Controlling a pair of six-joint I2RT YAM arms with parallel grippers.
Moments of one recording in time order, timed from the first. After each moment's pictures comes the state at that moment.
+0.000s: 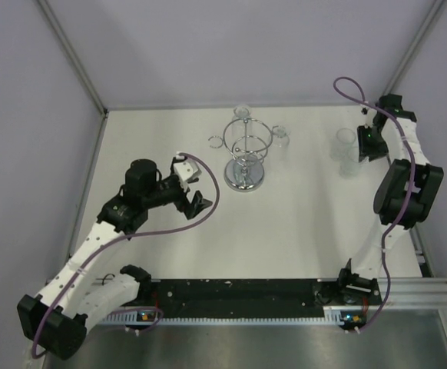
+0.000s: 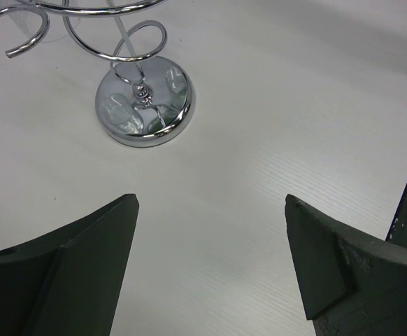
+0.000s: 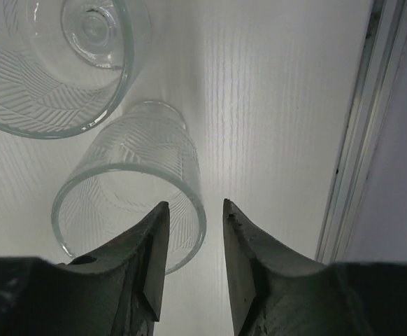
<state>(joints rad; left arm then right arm) -0.43 0.90 0.83 -0.36 0.56 0.29 -0.24 1.94 1.69 -0.91 0.00 -0.22</state>
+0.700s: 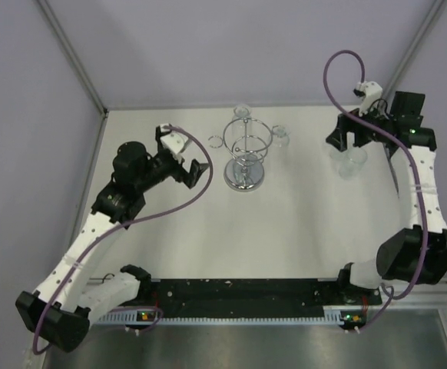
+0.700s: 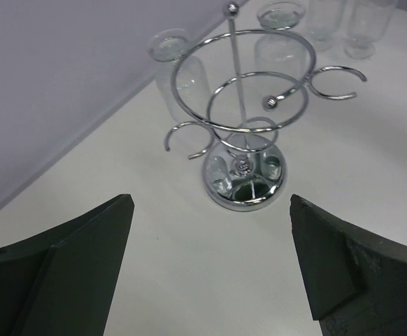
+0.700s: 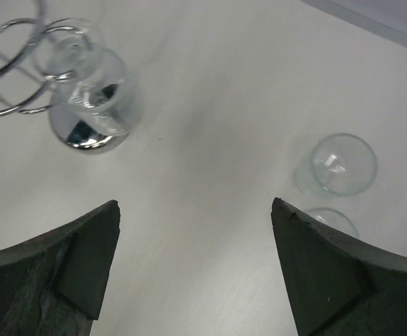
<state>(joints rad) -0.42 0.94 0.97 -0.20 0.38 0.24 -0.20 1.48 1.57 -0.81 -0.57 -0.36</state>
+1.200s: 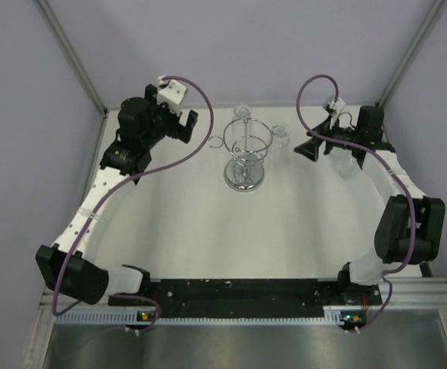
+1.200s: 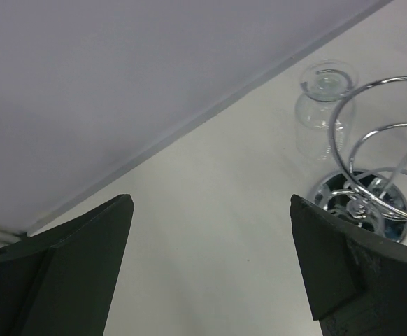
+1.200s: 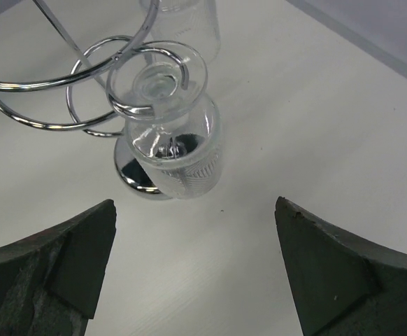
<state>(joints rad) -0.33 1.29 1.33 -0.20 0.18 0.29 -0.06 1.55 1.17 -0.15 -1.00 -0.29</state>
